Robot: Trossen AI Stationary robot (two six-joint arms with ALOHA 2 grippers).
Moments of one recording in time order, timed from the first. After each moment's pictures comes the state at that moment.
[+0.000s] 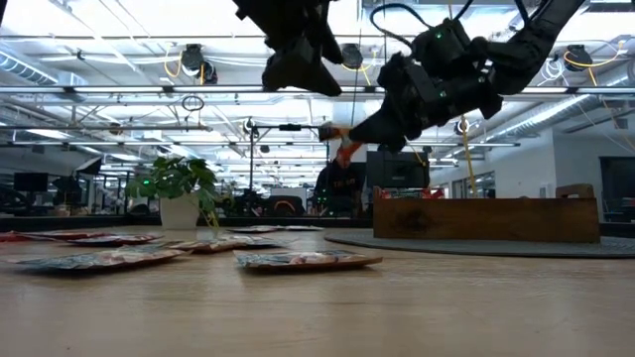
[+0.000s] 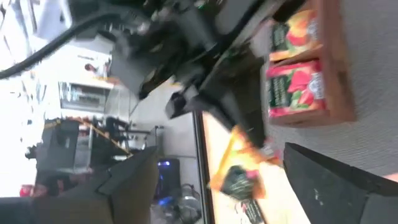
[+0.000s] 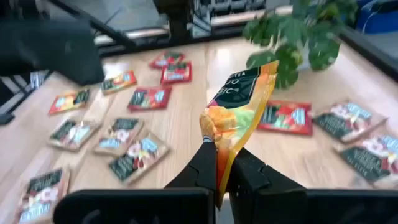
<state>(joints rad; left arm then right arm) -0.18 1.73 1.29 -0.16 -0.76 0.76 -0.32 1.50 0.63 0.51 -0.36 0.02</state>
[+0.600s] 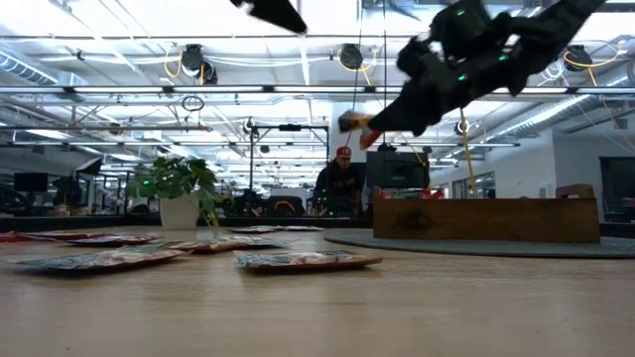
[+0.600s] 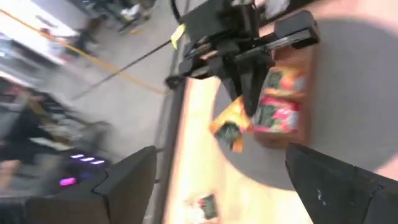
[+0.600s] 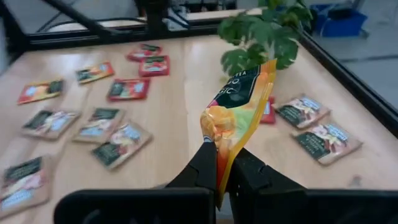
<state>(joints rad) -0.11 1.44 1.28 -0.39 -0.54 0.38 -0.29 1.30 0.59 0.33 -0.18 -0.03</state>
